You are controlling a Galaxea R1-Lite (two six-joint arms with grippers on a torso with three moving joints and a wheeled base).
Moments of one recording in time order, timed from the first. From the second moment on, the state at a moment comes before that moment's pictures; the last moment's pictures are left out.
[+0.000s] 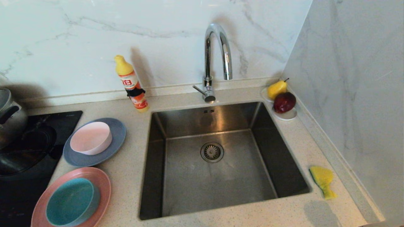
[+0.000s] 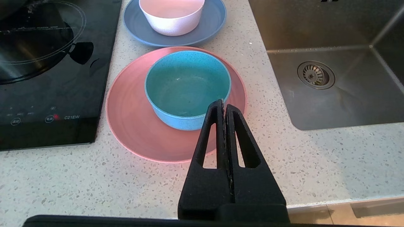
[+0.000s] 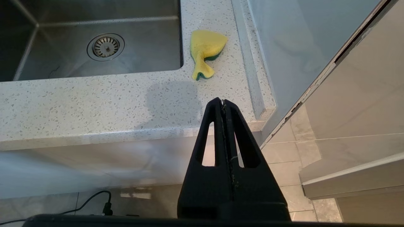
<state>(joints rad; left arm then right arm) 0.02 0.00 0.00 -0.03 -0.01 0.01 0.00 0.00 -0.04 0.09 -0.01 0.03</state>
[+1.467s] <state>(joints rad) 0.01 0.87 -0.64 -0.21 -0.04 -0.08 0.00 0.00 -0.04 0.09 -0.01 0.03</state>
